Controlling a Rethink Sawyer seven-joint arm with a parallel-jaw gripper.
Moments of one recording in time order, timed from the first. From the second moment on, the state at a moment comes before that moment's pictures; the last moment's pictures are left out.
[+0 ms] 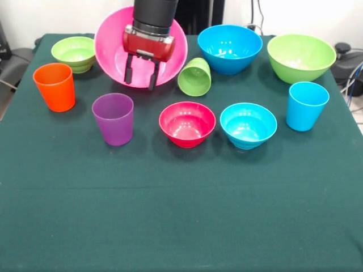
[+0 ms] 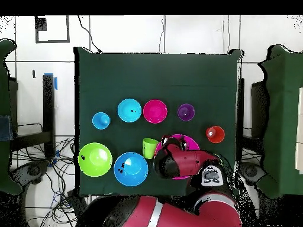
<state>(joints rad) -0.28 -0.46 -0.18 1.80 -0.50 -0.12 2.15</state>
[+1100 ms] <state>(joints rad) -0.29 -0.57 -0.19 1.78 -0.50 0.11 2.15</state>
